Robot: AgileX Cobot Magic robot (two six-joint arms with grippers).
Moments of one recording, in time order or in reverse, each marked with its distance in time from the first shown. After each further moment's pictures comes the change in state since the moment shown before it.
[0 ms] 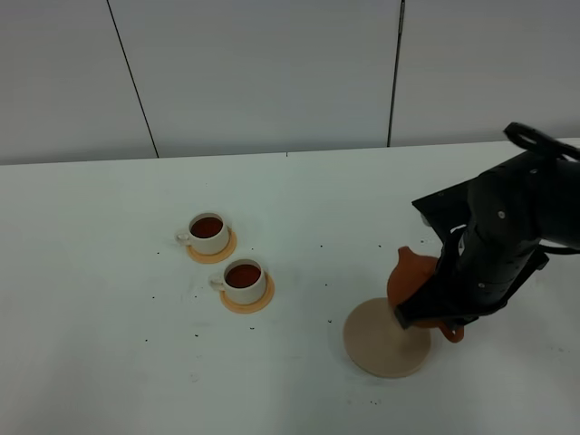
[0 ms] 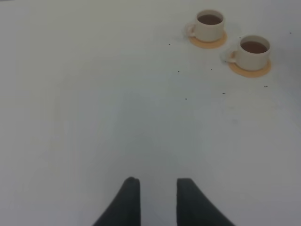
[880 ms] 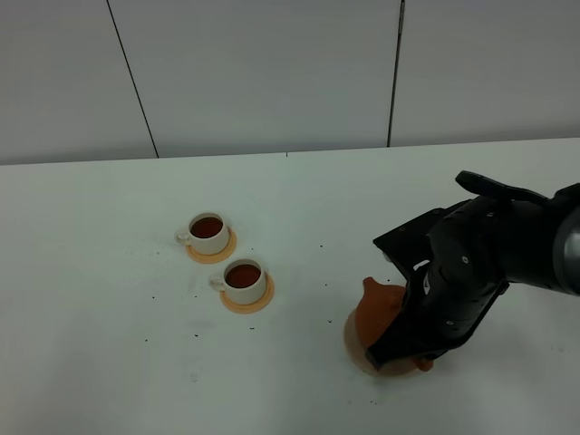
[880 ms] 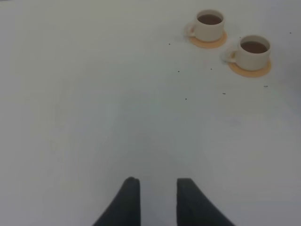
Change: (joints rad) left arm 0.000 0.000 0.000 0.000 0.000 0.000; right arm 0.122 0.017 0.057 0.012 -0.084 -0.016
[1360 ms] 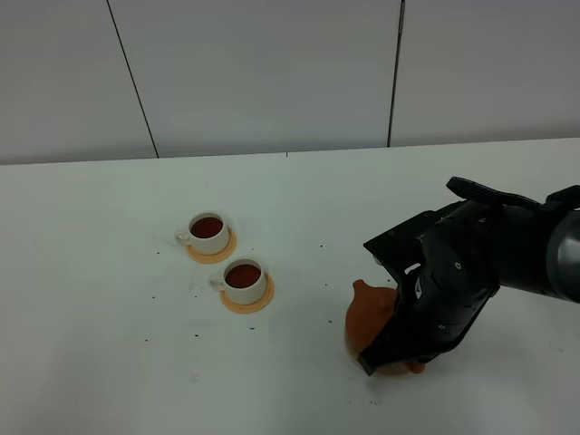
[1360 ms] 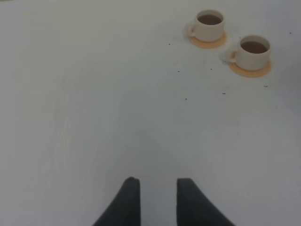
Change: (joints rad) left arm 0.000 0.000 0.000 0.000 0.000 0.000; right arm 0.018 0.003 0.000 0.000 -0.011 0.000
